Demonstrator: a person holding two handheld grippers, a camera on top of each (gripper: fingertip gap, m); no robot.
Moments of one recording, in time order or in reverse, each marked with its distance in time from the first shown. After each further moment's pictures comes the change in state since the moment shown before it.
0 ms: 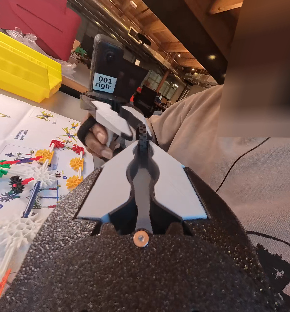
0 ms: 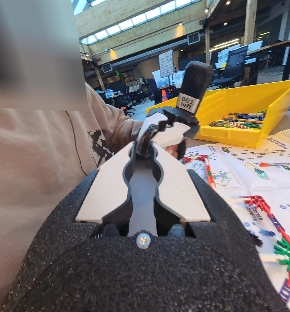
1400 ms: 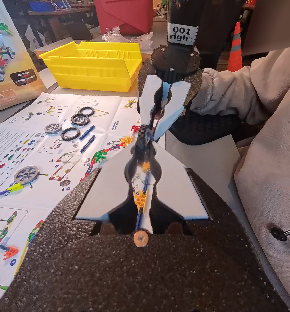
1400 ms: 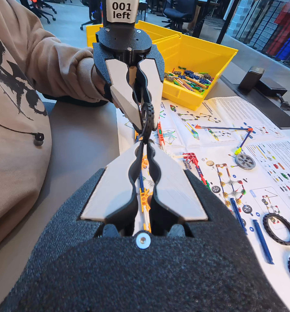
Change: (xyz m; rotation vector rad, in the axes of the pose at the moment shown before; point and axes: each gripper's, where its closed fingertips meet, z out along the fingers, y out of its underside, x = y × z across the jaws) left arm -0.045 0.003 -0.011 -0.262 -0.578 0.470; right arm 0.036 0.032 -0.024 -0.412 0.367 -0.304
